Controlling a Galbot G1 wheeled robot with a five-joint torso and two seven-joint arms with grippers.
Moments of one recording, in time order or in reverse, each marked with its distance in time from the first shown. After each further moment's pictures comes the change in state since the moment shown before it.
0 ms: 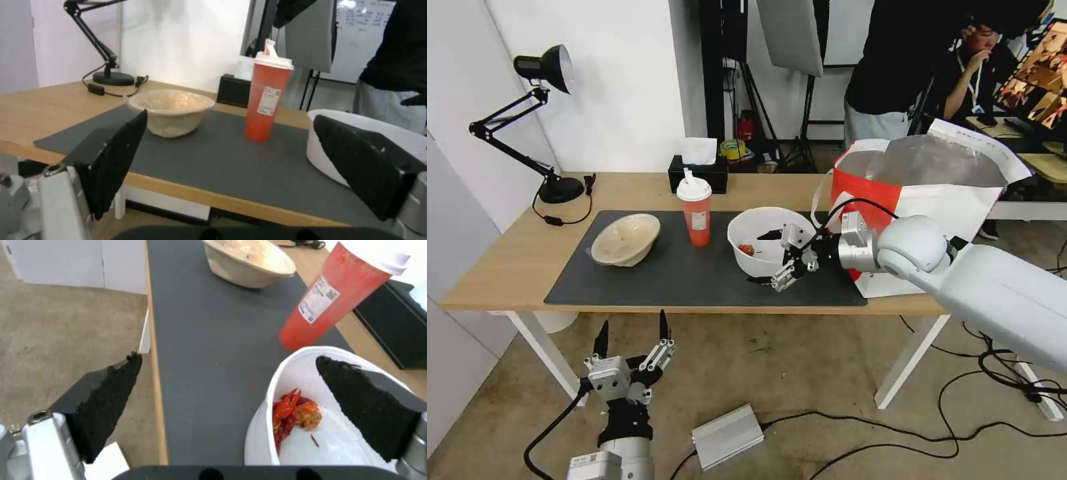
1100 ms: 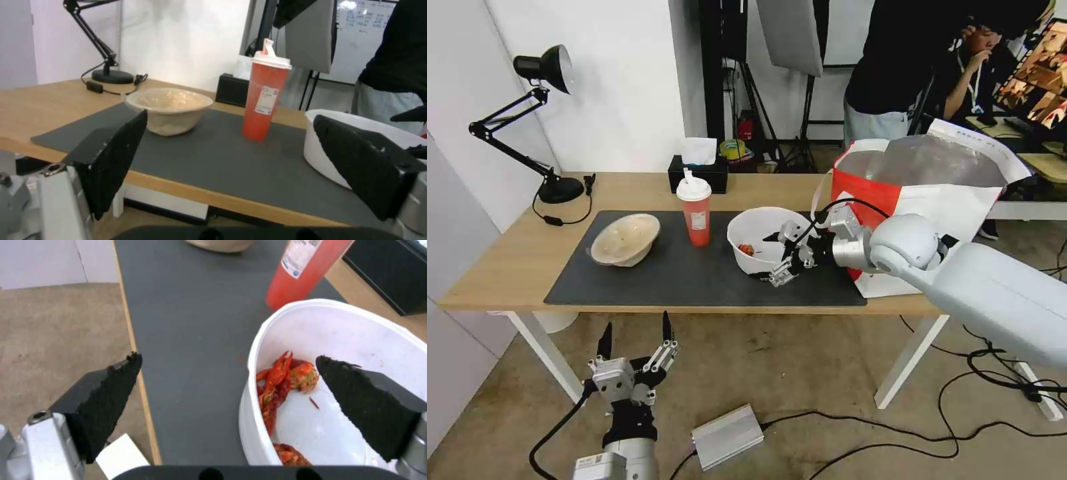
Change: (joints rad) left arm 0.004 -0.013 0.016 0.001 0.011 -0.004 -0.003; right arm 0.000 0.035 0.005 -0.041 0.054 -0.151 0.063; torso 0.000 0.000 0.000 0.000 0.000
